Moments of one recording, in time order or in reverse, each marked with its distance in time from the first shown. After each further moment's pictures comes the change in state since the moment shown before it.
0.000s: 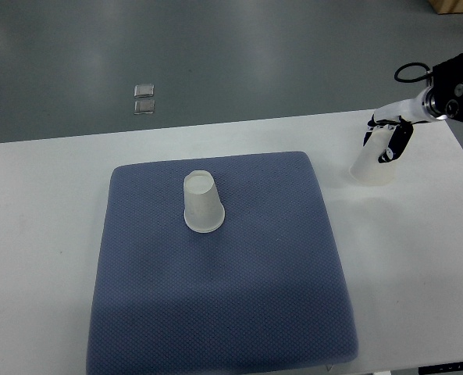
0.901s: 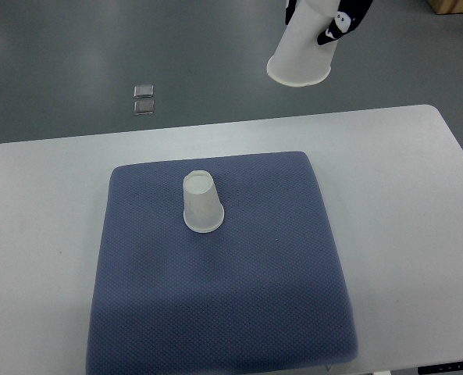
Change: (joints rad) left arm -0.002 0.000 0.002 -0.005 0.000 0.000 0.000; right arm 0.707 0.001 -0.009 0.353 0.194 0.184 -0.002
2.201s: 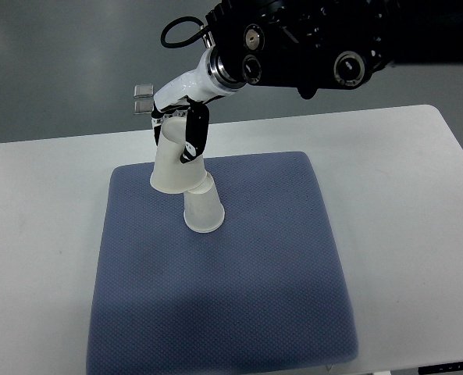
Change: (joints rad) left arm 0.004 0.000 -0.003 0.006 0.000 0.000 0.000; right arm -0.188 0.535 -0.081 -0.133 0.257 -0.261 0.000
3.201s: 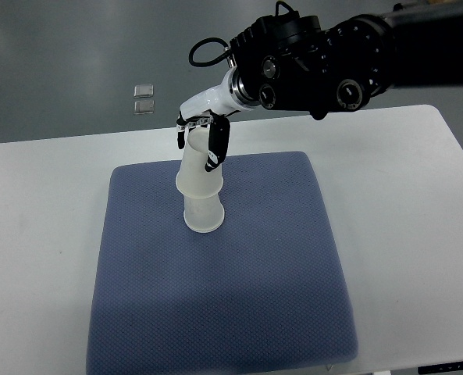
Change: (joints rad) left arm 0.007 0.000 -0.001 0.004 -0.001 0.001 0.000; right arm -0.076 0.001 -0.077 0.002 0.002 -0.088 0.000
